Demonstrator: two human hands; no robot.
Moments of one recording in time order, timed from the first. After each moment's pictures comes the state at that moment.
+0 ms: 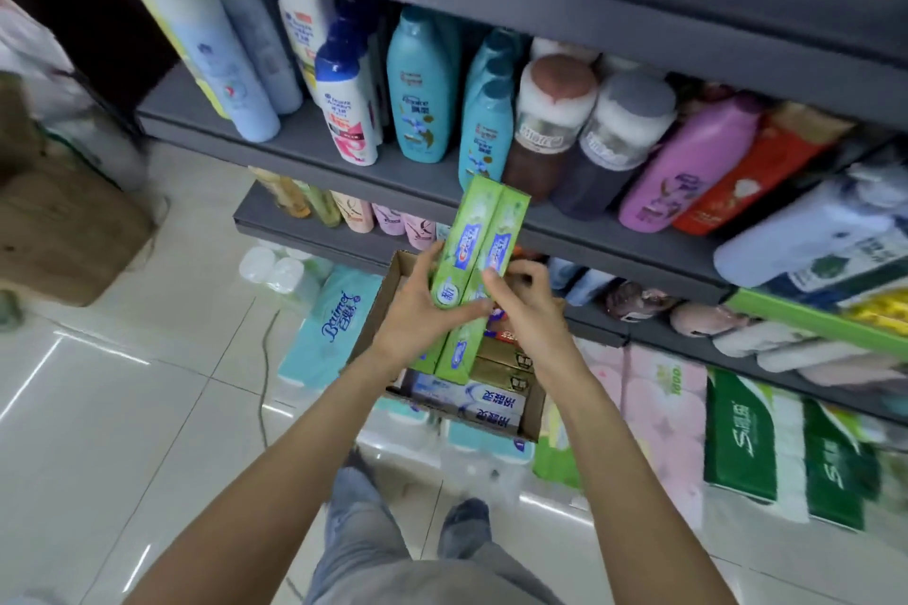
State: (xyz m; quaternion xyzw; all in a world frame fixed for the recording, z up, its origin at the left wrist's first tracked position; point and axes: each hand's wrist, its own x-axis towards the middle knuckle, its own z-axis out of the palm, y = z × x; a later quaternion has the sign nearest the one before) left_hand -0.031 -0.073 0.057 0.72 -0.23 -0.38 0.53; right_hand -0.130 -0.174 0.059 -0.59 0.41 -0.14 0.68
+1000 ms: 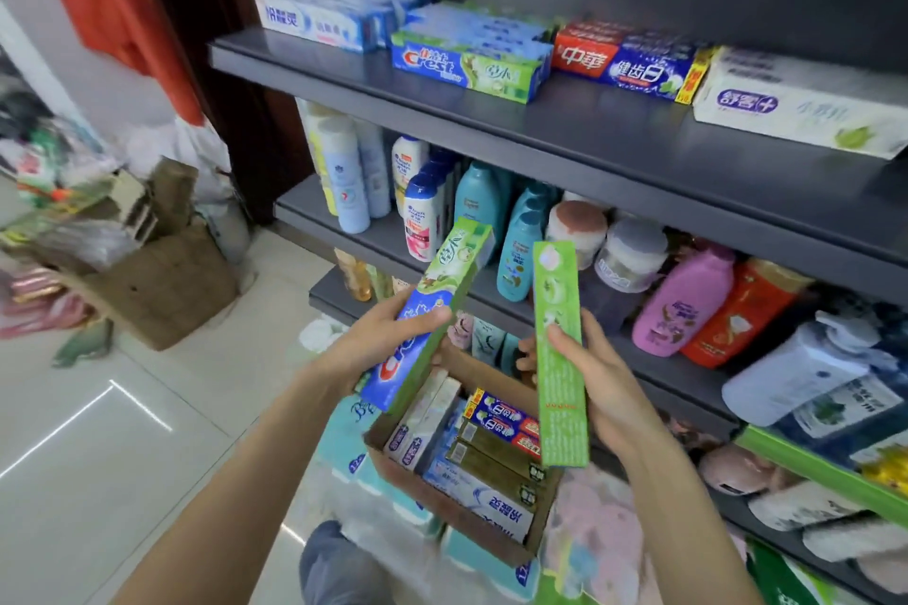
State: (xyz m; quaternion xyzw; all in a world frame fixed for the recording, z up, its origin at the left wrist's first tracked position) left_hand -0.021 -0.016 0.163 0.70 -0.16 -0.40 0.57; right_hand -0.177 -0.198 0.152 -0.57 0.23 -0.11 0.78
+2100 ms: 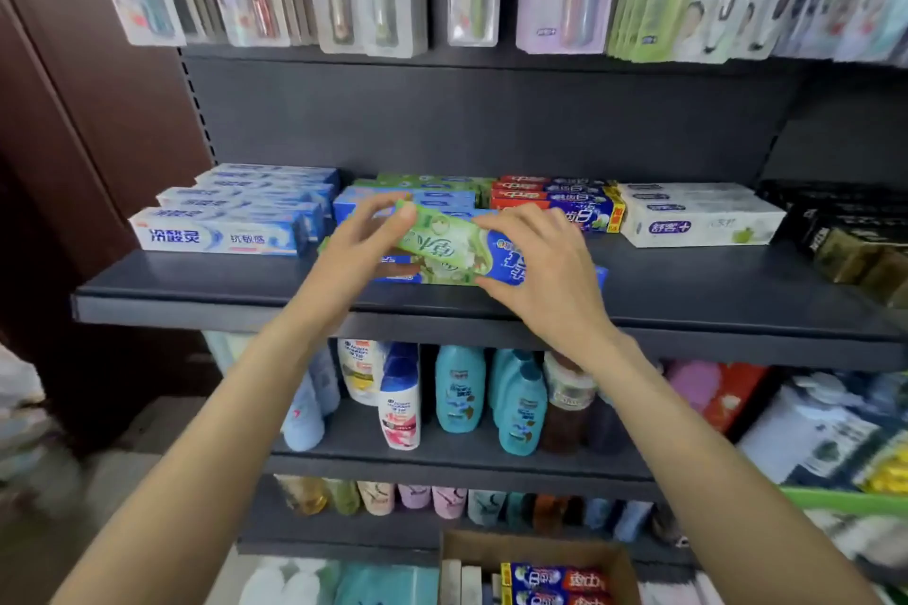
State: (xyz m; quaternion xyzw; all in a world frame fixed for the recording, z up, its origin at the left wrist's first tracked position) left_hand 0.206 -0.107 0.325 0.56 -0.47 -0.25 0.64; right_hand 0.035 -0.216 0.313 -0.89 0.20 -0.42 0.01
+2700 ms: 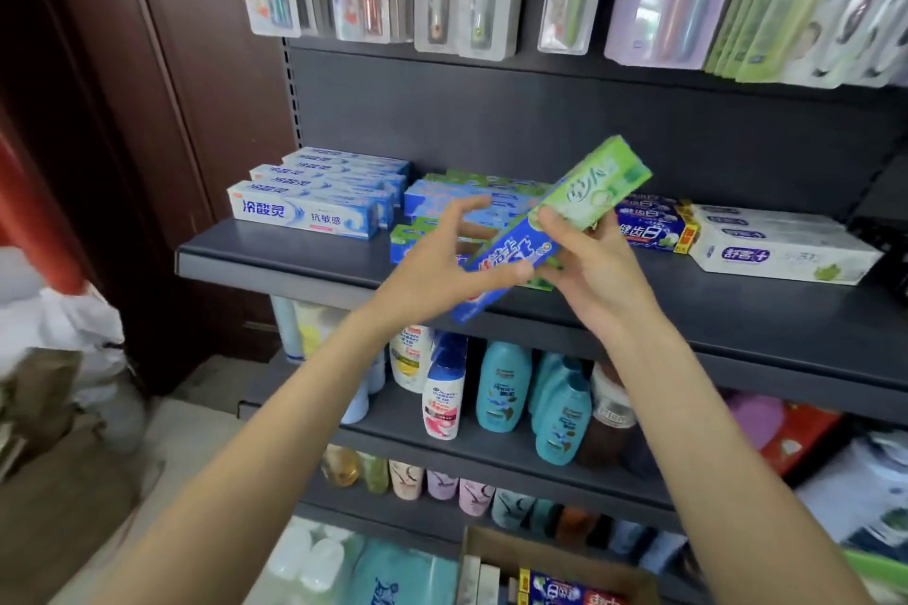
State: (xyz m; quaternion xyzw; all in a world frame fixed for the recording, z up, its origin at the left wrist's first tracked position) left_hand 0.189 -0.085 0.326 0.66 -0.52 -0.18 0.52; right_hand 0.062 -0.192 0.338 -0.55 0.12 -0.38 0.74
